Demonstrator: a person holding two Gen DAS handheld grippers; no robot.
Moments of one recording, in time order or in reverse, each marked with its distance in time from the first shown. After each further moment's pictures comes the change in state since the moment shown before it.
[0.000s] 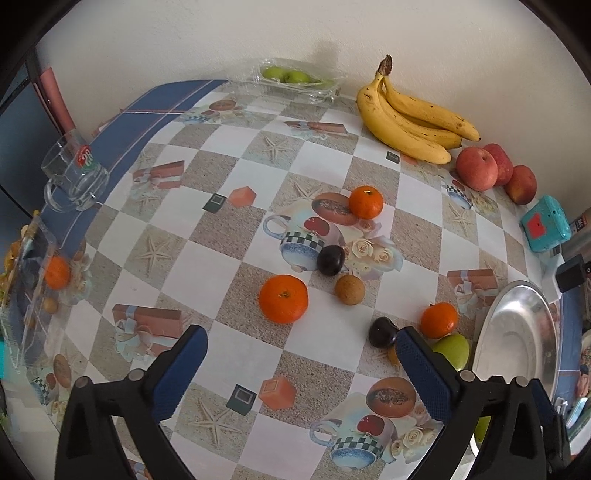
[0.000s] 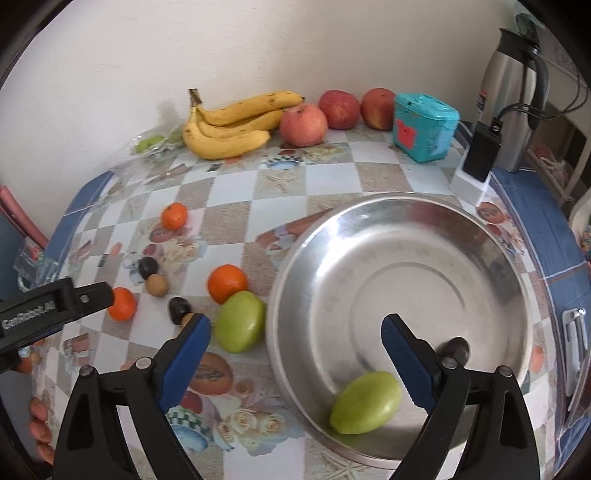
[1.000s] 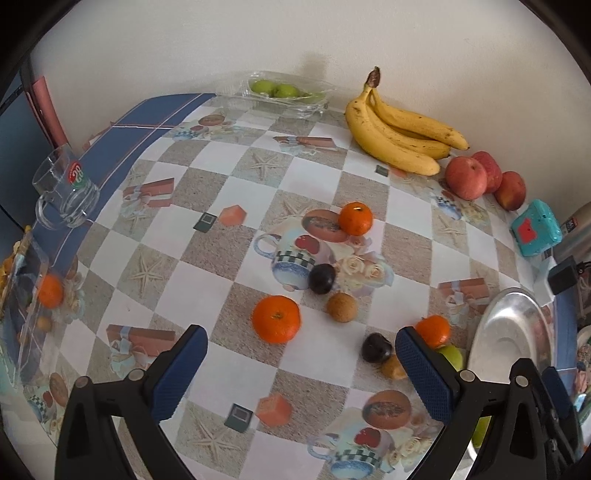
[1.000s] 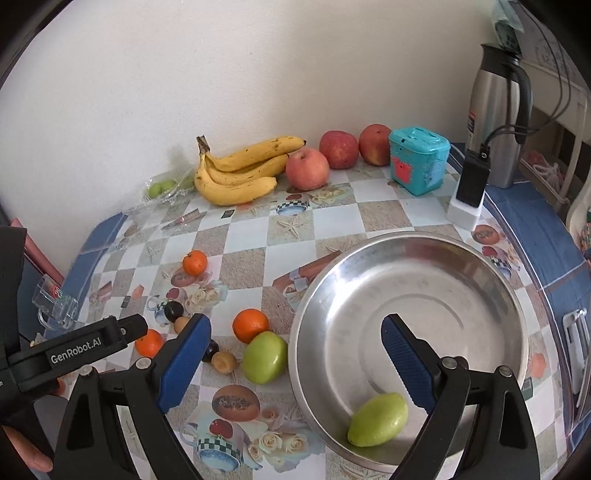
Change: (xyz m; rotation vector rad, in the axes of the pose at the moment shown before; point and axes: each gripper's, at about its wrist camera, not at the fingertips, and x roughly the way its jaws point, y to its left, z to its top) left arm 0.002 0.002 0.009 0.031 -0.042 -0.035; right arm -0.026 0.003 0.014 0.054 -0.124 0.025
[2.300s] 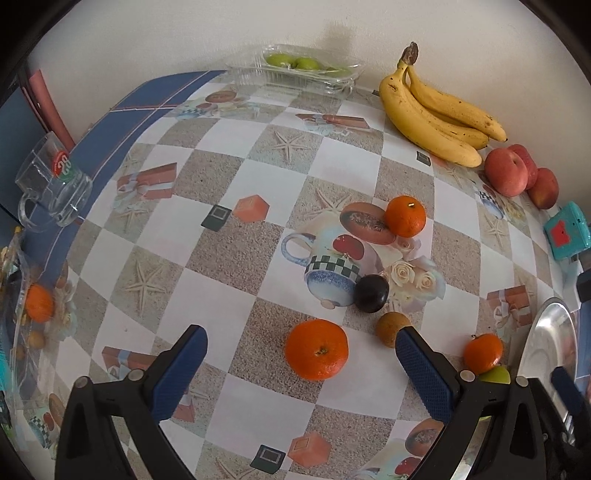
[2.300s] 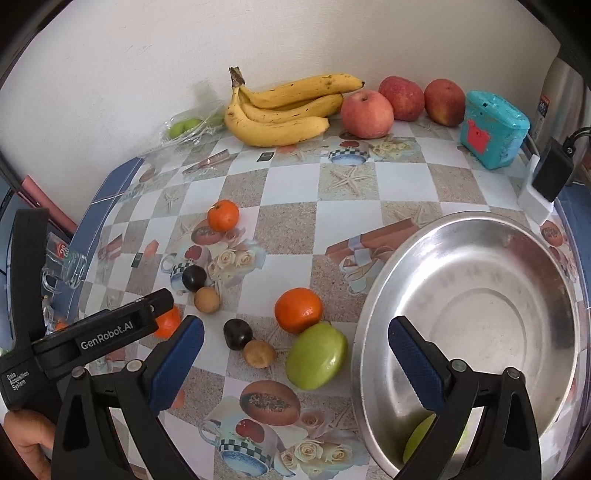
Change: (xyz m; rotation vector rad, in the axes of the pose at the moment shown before) left arm 0.050 0.024 0.015 0.004 0.064 0.030; right arm 0.056 0.038 0.009 -0.083 0.210 0.086
